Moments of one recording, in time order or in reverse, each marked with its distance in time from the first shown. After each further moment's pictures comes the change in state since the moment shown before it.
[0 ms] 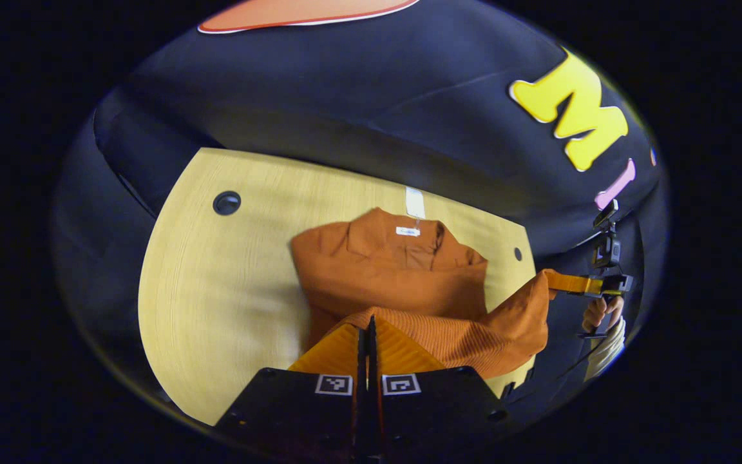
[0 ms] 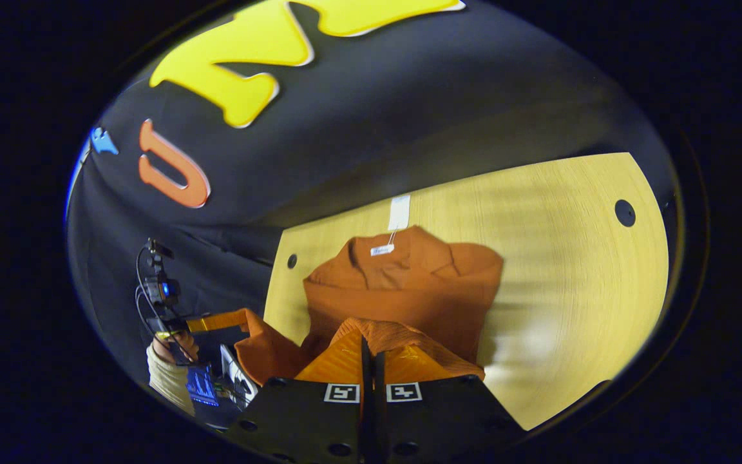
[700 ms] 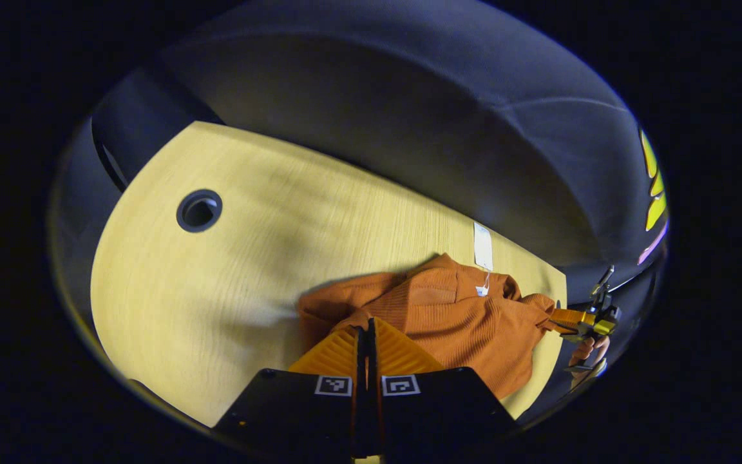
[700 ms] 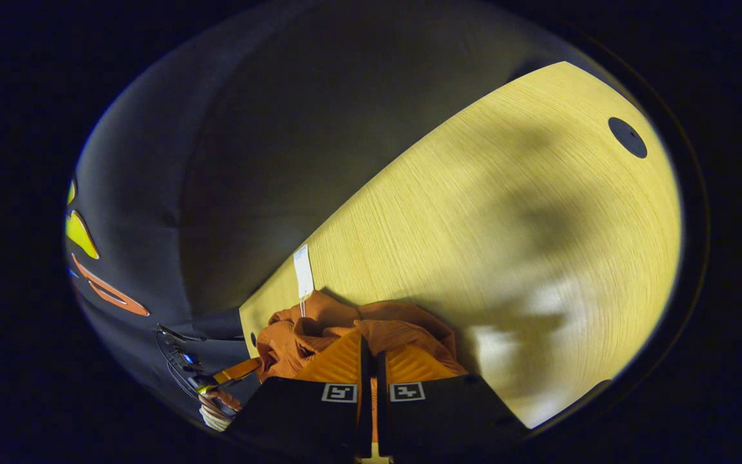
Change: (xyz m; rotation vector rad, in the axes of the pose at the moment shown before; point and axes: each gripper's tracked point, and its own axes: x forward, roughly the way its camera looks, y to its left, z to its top) left arm 0.136 0.052 0.042 -0.150 -0.061 0.051; right arm 0.075 -0.139 0.045 0.381 -0.080 -0.043
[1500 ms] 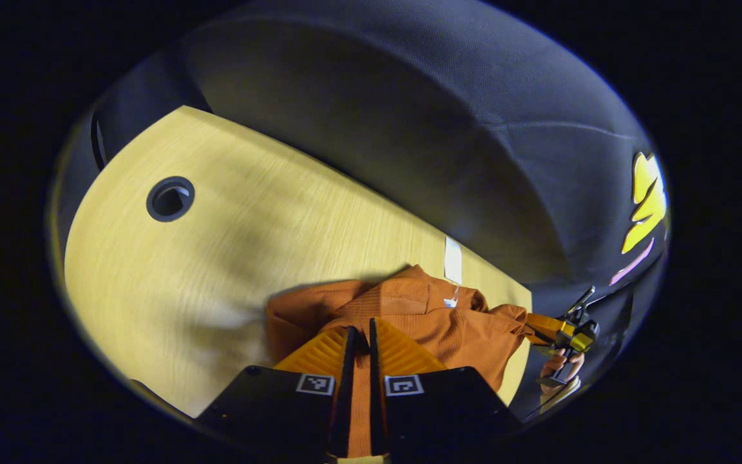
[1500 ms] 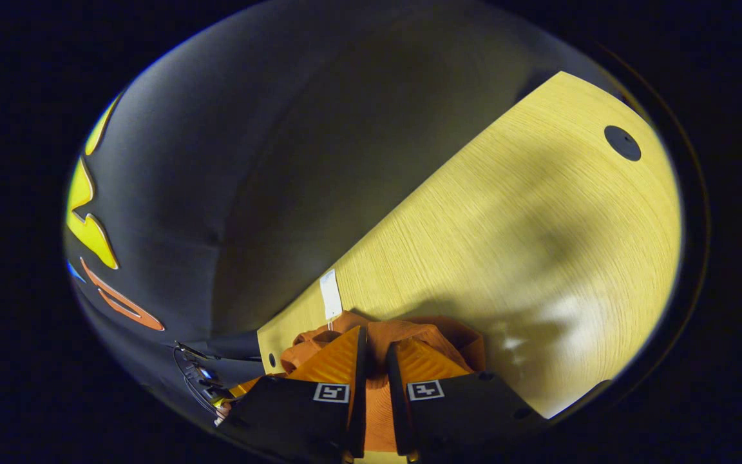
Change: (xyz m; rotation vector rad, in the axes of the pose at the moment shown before) left arm 0.007 -0.030 0.006 -0.138 -0.042 -0.203; right arm -0.007 0.040 0.011 0.016 -0.155 0.077
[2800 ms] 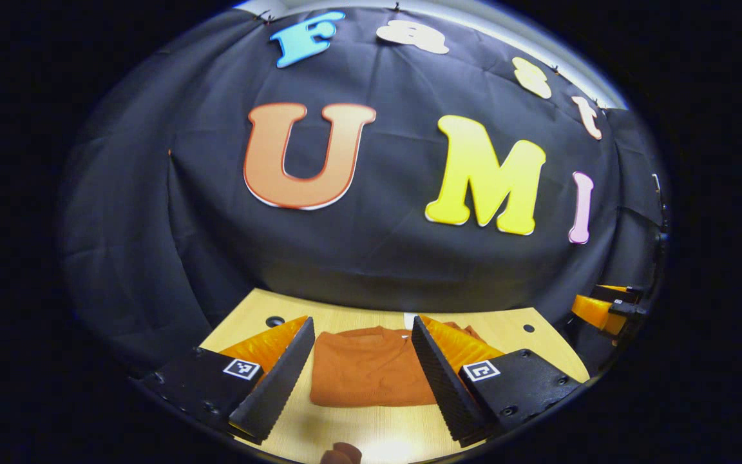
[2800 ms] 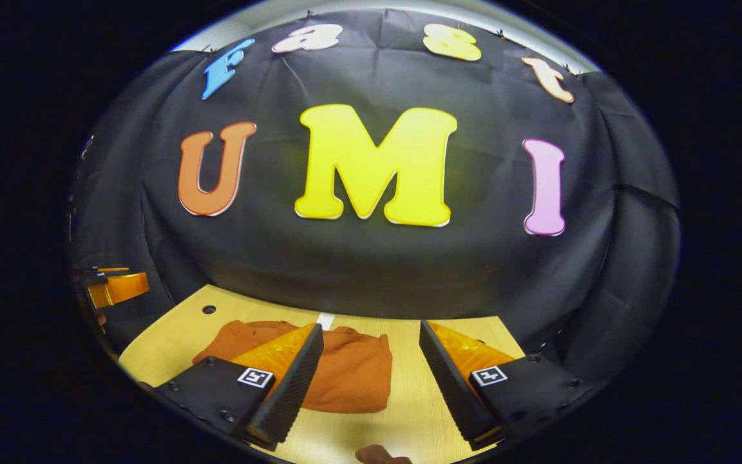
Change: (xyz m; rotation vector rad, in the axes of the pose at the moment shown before) left arm -0.303 -0.130 -0.090 0.532 -0.766 0.158; right arm -0.333 0.105 -0.137 -0.956 -0.728 -0.217
